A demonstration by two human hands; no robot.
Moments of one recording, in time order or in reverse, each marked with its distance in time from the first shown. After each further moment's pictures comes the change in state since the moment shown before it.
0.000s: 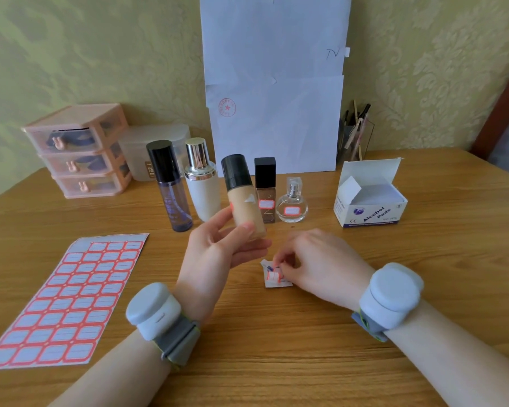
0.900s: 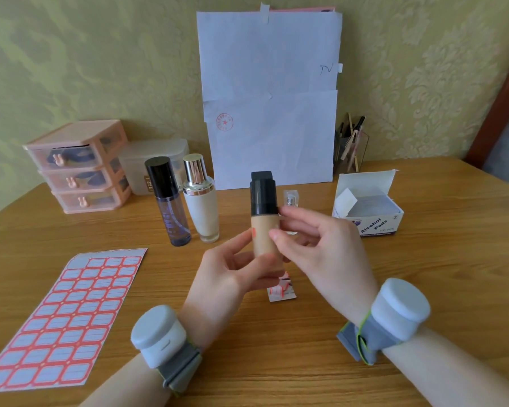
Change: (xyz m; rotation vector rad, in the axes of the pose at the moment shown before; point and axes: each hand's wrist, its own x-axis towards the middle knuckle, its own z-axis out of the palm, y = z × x) left_hand -0.005 -0.007 0.008 0.078 -0.157 -0.027; right_hand -0.005 -0.015 -0.011 0.622 0.583 0.024
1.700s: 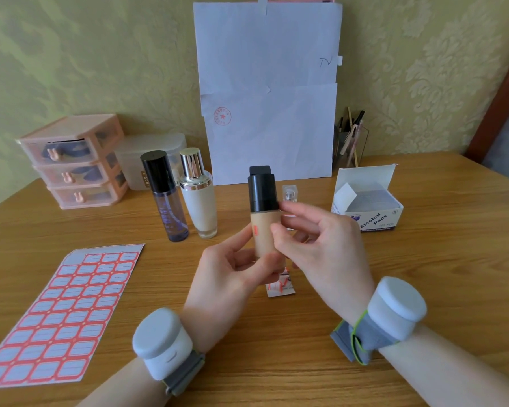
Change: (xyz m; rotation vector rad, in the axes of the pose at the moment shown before) left_hand -0.006 -0.002 0.006 0.125 -0.004 0.119; right_hand -0.002 -0.004 0.004 0.032 0.050 -0.071
